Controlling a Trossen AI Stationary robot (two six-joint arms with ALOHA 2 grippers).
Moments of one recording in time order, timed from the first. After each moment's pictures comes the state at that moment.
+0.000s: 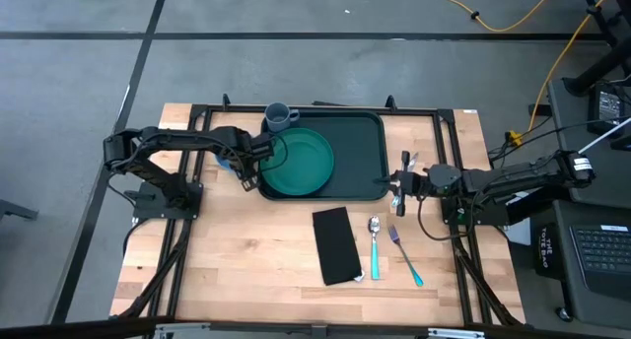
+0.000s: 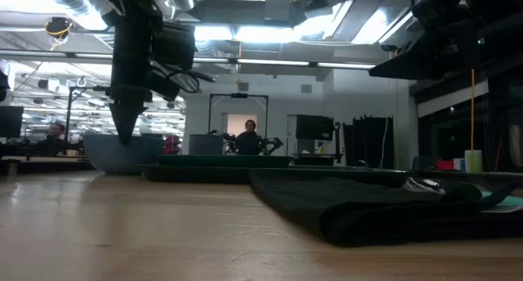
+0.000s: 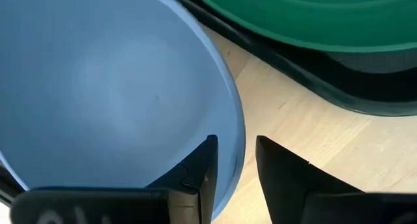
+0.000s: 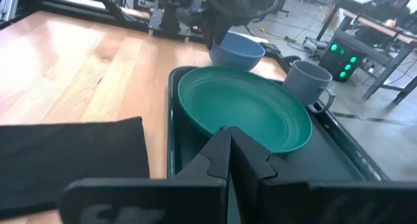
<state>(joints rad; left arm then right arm) 0.36 1.43 0.89 -1.00 -0.19 -0.22 0.07 0.77 0.23 0.32 0.24 -0.20</state>
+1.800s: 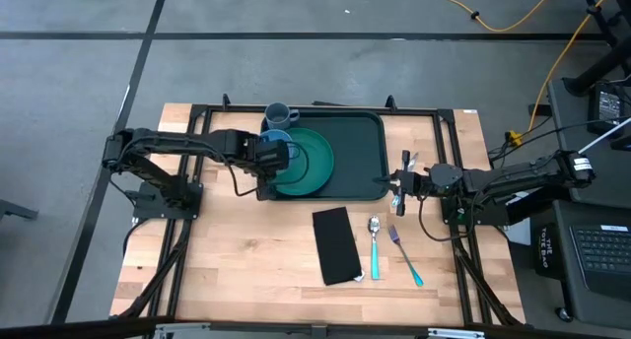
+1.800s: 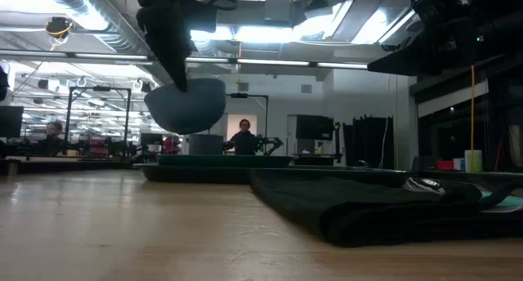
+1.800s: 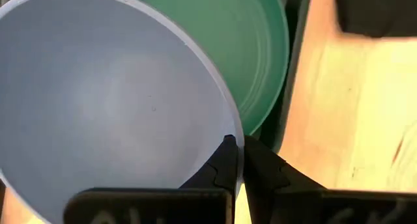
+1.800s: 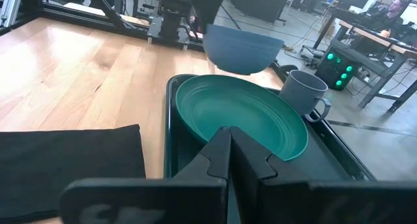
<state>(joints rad) 0.11 1.44 1.20 -0.98 -0.16 -0.08 0.07 0.77 0.23 0.35 0.24 -0.22</state>
